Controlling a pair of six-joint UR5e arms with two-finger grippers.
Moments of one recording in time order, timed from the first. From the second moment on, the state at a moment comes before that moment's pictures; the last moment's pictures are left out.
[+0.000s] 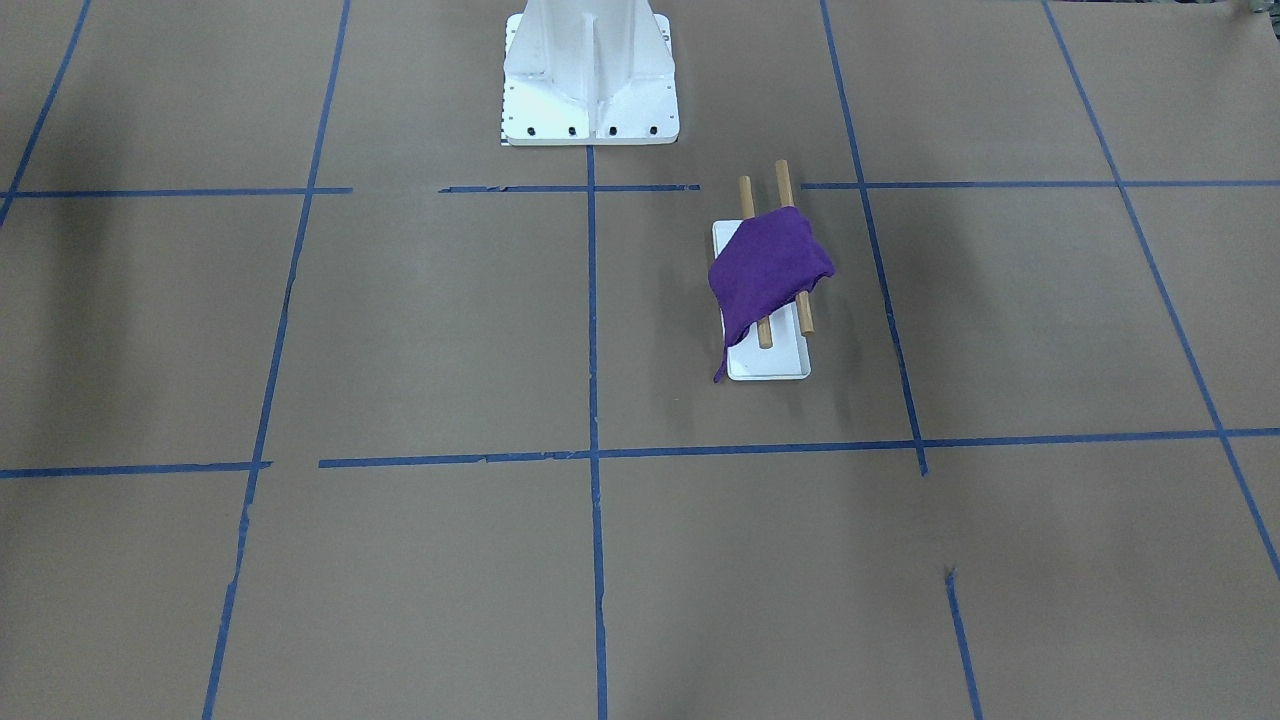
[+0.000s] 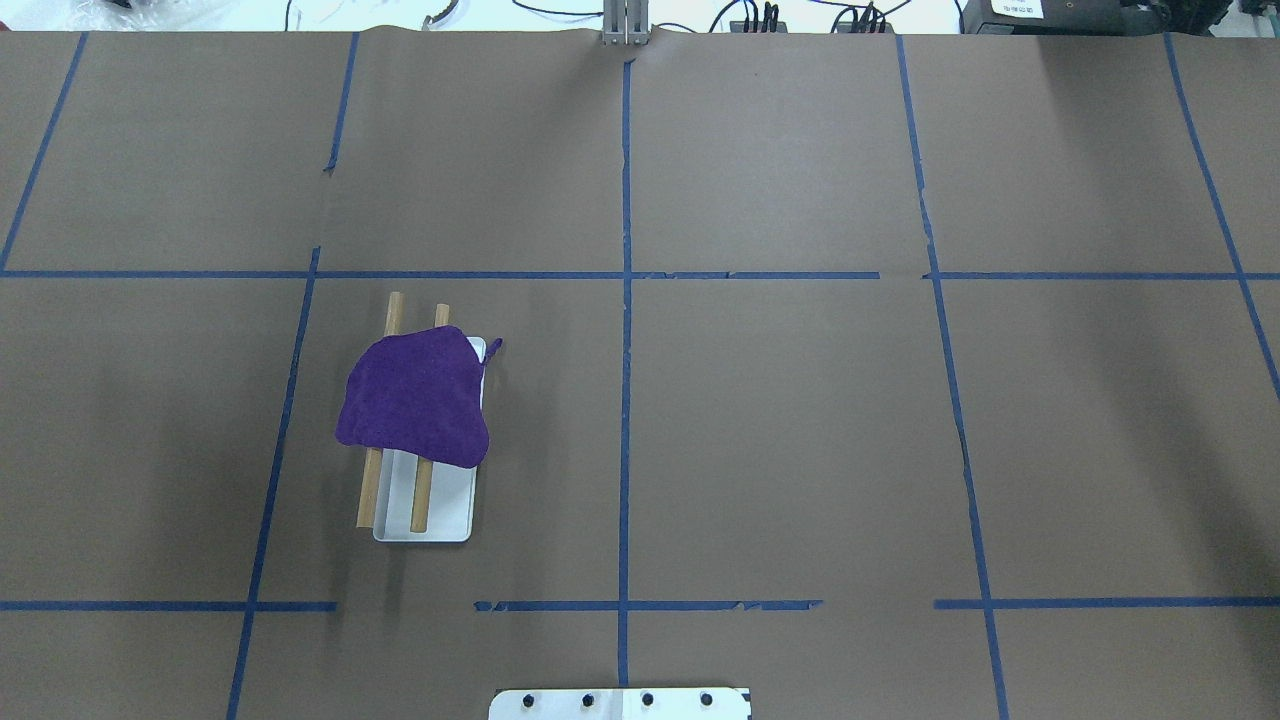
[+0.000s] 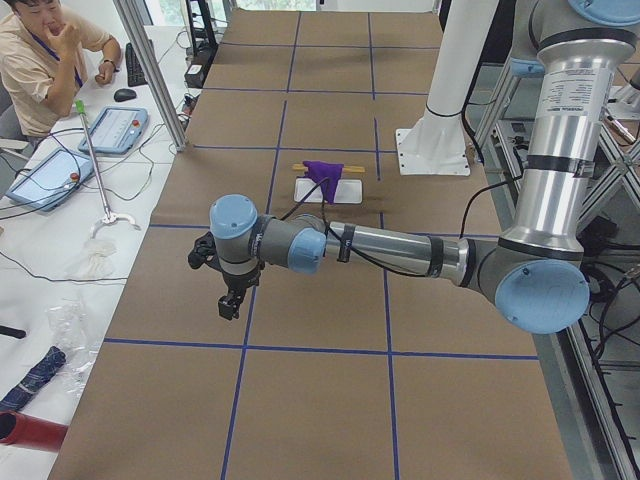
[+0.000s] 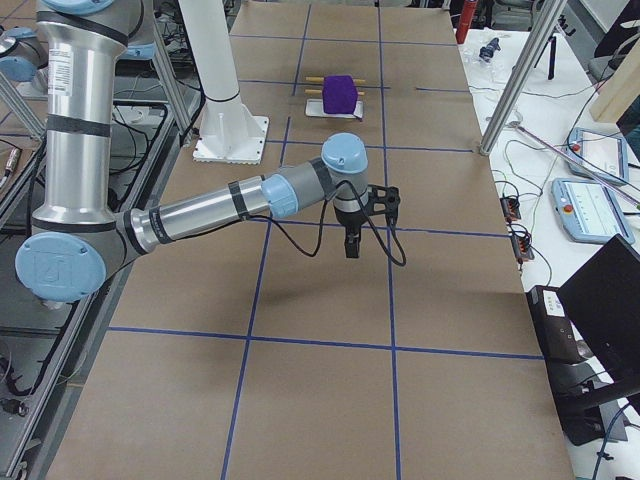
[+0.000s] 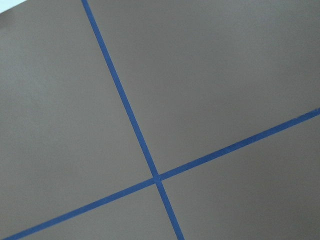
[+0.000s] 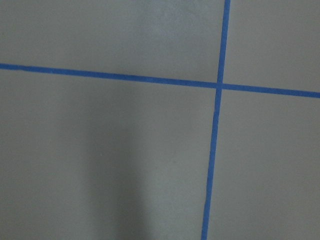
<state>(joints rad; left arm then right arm) -1.49 -1.68 -1.58 -1.66 -2.35 0.14 1.51 -1.68 1.95 -1.78 2.32 -0.02</state>
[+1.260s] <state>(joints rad) -1.50 -1.59 -1.67 -1.62 -2.40 0.03 1.46 -1.70 1.84 -1.82 2.34 -0.04</state>
